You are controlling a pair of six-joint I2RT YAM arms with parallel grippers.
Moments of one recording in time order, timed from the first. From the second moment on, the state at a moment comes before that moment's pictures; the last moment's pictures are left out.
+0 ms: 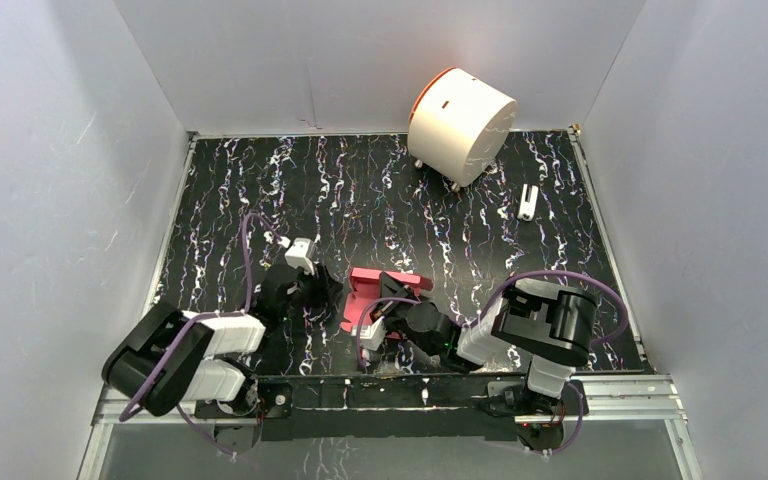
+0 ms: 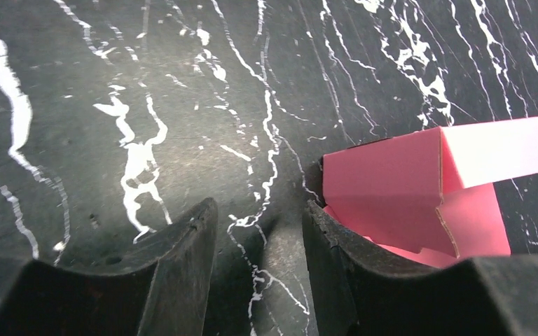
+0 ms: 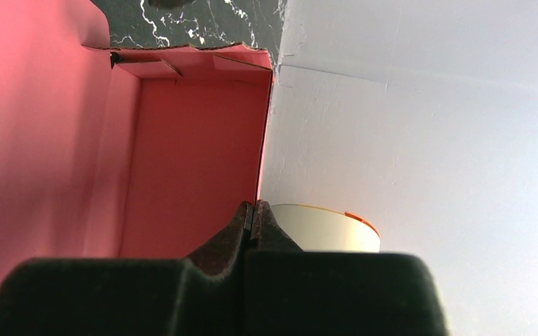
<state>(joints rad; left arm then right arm) -0.51 1.29 0.18 0.65 0.04 -0.41 1.24 1.72 0.38 1.14 0.40 -1.47</state>
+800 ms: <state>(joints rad) -0.58 1.48 0.11 1.08 0.14 -0.26 1.24 1.69 0.38 1.08 0.38 -1.44</state>
